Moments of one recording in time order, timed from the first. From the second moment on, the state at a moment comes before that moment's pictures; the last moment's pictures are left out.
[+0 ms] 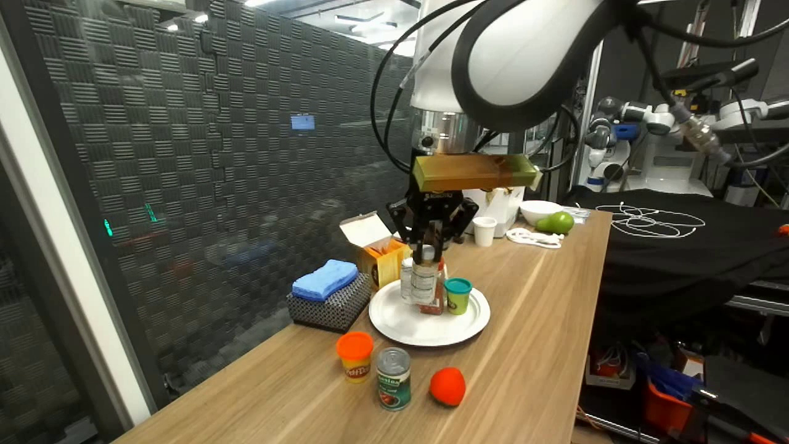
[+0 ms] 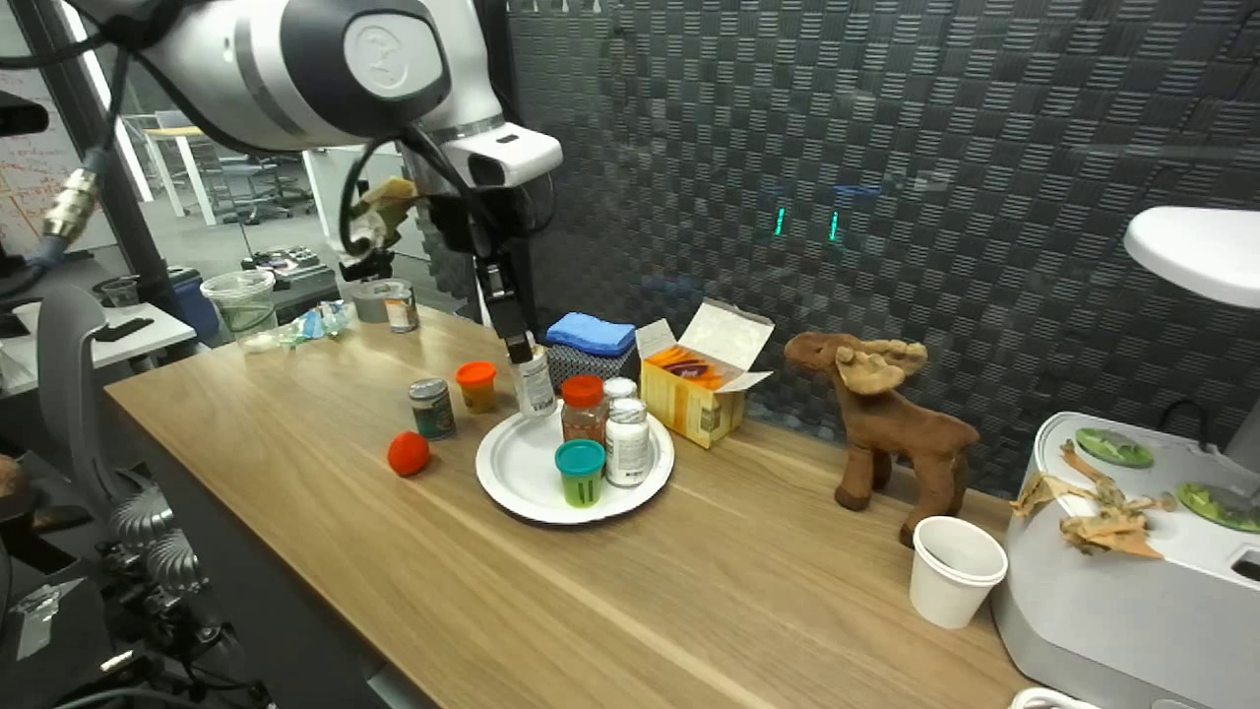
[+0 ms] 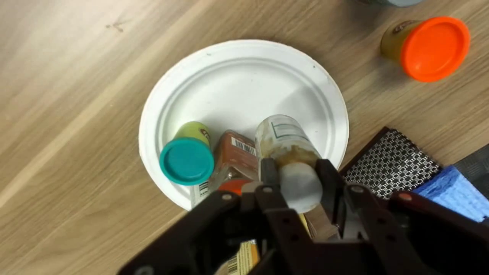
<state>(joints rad) 0.08 0.13 0.07 -2.21 -0.16 2.50 0.81</state>
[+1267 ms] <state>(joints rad) 0.15 0.39 0.00 -1.95 -0.11 2.44 0.70</state>
